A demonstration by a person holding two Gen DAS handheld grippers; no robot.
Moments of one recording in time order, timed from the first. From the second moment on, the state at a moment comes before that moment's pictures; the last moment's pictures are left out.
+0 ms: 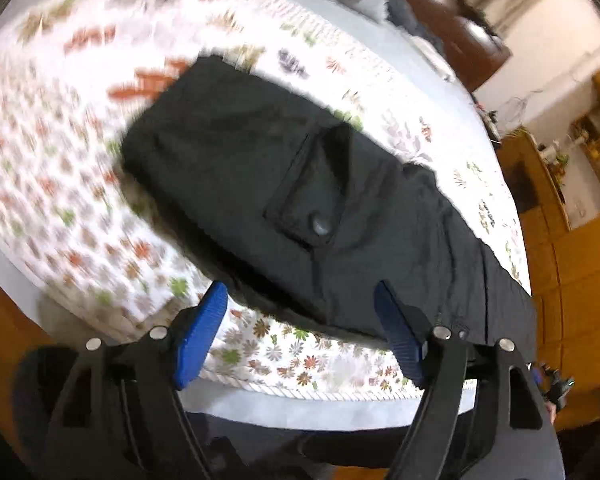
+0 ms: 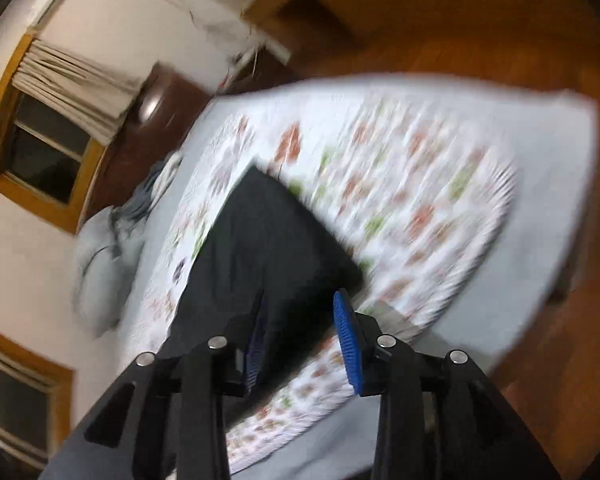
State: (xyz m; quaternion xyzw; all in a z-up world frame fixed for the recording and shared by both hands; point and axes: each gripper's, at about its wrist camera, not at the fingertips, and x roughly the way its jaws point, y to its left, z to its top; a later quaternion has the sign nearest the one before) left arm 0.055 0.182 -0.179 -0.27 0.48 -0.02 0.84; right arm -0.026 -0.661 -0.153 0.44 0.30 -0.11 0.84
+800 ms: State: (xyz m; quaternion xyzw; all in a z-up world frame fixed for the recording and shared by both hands) left arm 0.128 0.241 -0.223 -0.25 0.49 -0.05 0.83; right arm -0.011 -0.660 -0.161 0.49 0.30 -0.05 0.82
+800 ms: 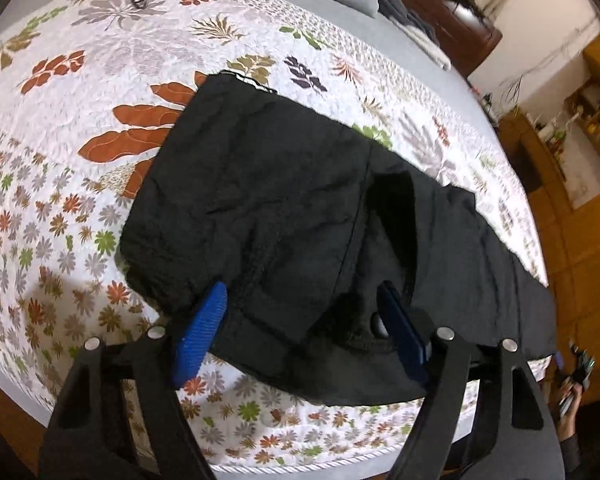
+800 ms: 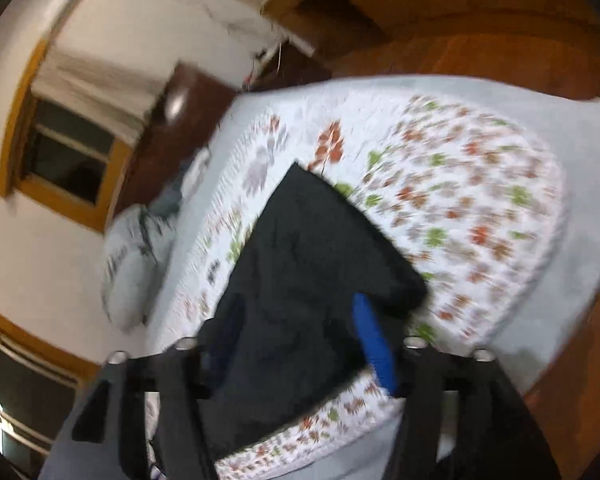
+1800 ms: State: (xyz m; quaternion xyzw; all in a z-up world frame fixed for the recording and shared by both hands) left arm 0.119 0.238 -0.216 -0.24 0.50 0.02 0.83; right arm -0.026 -0.678 -0.234 0.62 0.23 -0.03 0.75
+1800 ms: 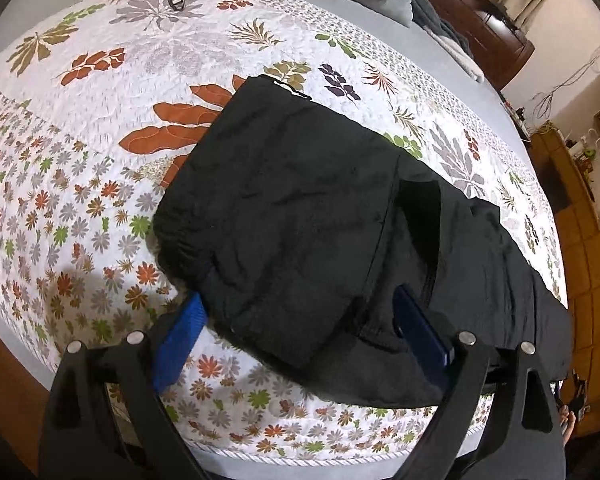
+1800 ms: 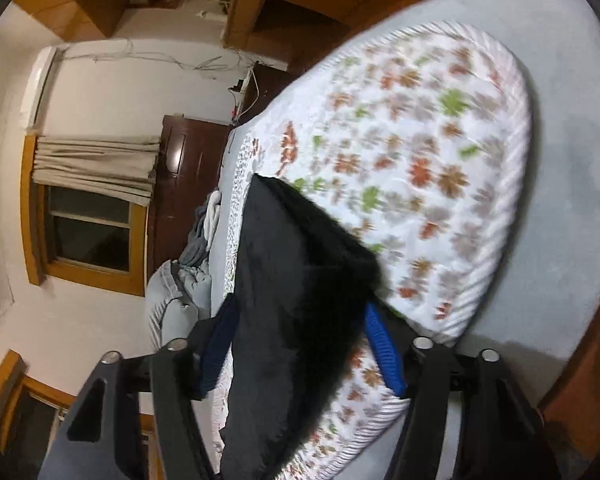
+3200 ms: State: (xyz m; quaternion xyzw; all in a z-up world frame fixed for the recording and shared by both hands) left arm 0.120 0.240 -0.223 -0.27 0.50 0.01 0.82; right arm 0.026 -0.623 -0.114 0.49 0.22 0.03 0.84
